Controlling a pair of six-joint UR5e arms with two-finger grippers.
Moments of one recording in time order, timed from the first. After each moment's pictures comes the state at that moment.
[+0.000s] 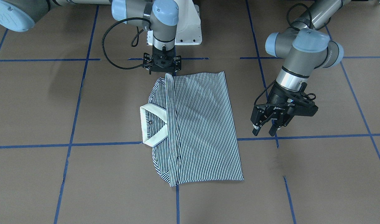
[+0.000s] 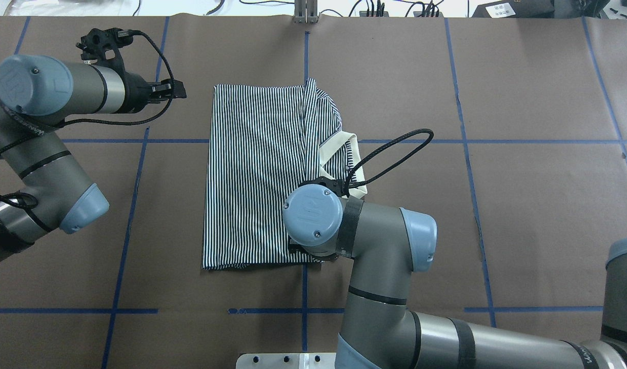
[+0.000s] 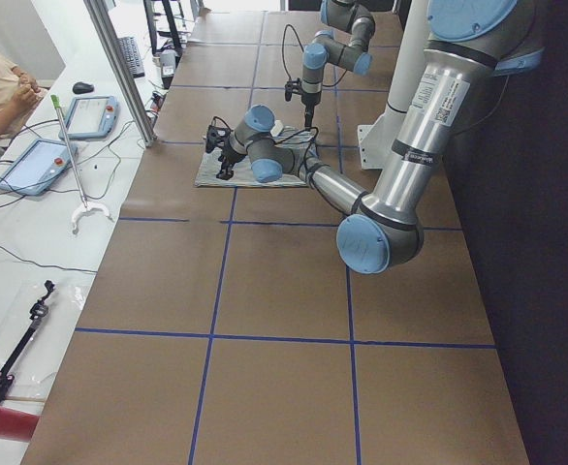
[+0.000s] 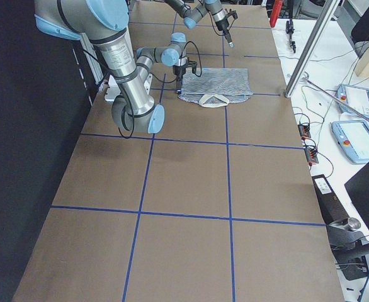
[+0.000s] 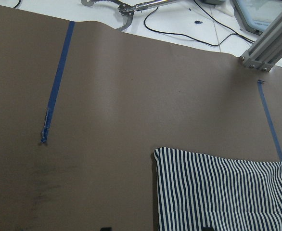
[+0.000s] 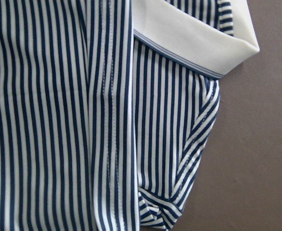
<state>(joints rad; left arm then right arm) -0.82 -1.97 -1.63 -2.25 -1.75 -1.23 0.32 -0.83 1.69 -1.81 1.72 1.32</state>
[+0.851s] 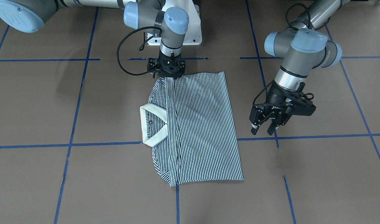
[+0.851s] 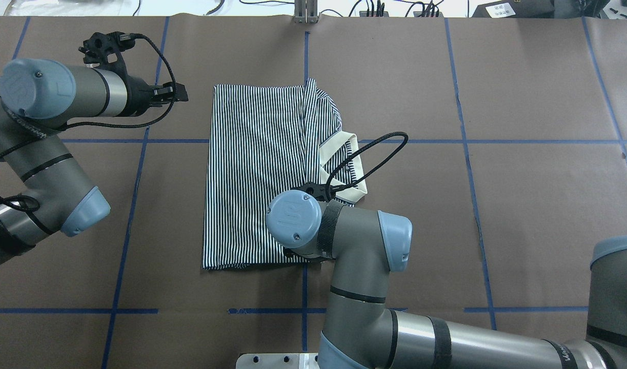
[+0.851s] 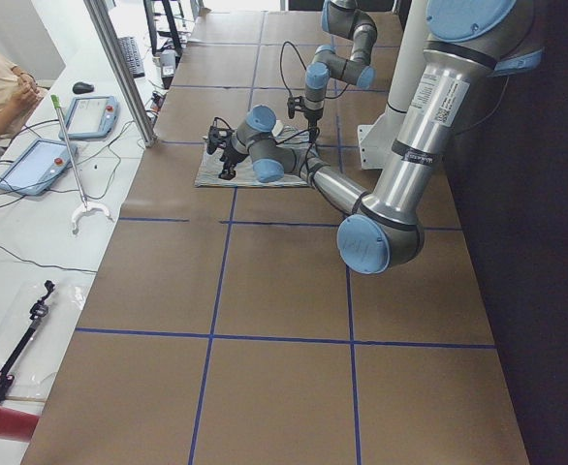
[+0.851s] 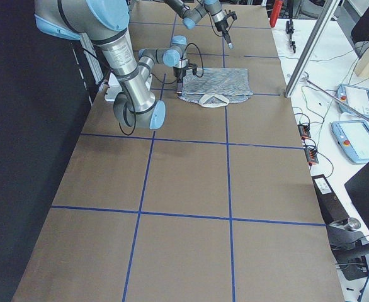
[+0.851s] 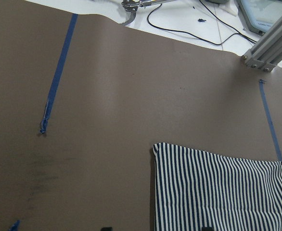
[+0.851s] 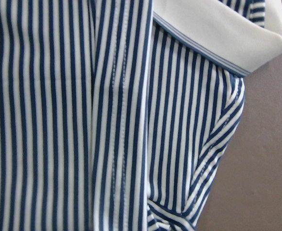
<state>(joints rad) -0.81 -1.96 -1.63 -2.25 -1.75 -1.24 0.31 -0.80 1.60 -1.81 1.72 1.27</state>
